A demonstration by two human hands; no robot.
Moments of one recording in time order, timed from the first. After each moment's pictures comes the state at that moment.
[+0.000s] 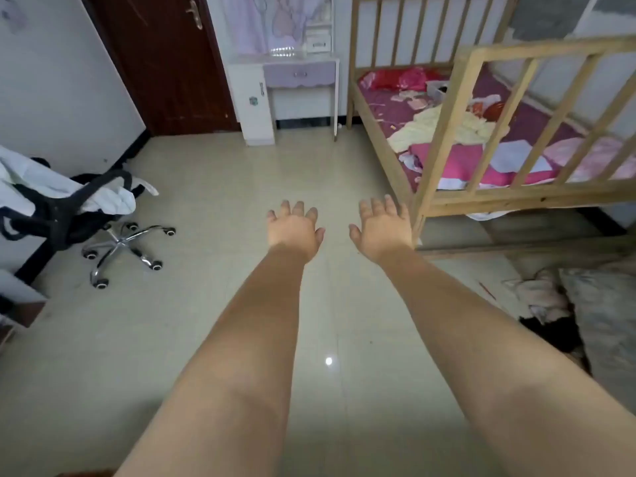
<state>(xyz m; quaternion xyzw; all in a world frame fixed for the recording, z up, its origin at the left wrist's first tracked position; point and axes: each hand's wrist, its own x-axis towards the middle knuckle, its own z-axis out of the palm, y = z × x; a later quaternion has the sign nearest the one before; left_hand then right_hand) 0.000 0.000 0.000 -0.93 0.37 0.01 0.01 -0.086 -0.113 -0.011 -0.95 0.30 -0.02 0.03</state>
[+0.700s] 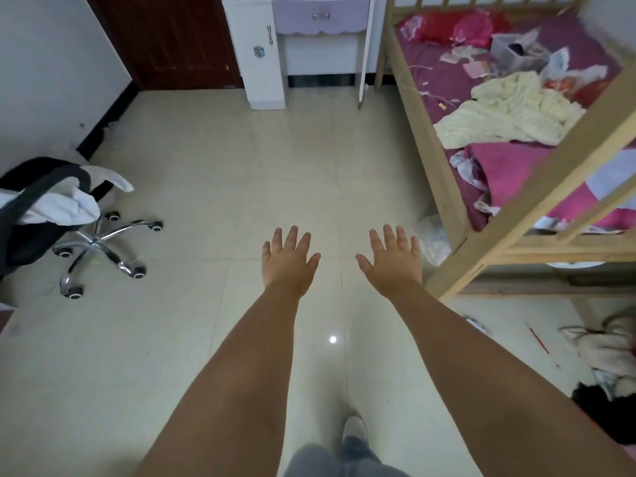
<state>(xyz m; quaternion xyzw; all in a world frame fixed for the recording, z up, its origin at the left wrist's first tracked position) 0.314 -0.190 -0.114 -0.94 0.30 0.14 -0.01 0.218 -0.329 -0.120 -0.95 0.29 0.13 0.05</state>
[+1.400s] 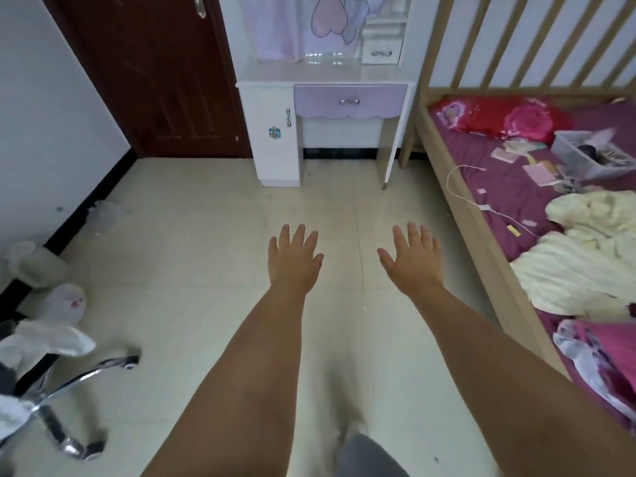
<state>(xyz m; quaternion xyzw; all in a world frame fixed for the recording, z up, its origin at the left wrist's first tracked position) 0.897 -0.454 -0.077 -0.95 0.32 0.06 -0.01 0.788 -0.608 -0.077 -0.95 0.32 0.04 0.03</state>
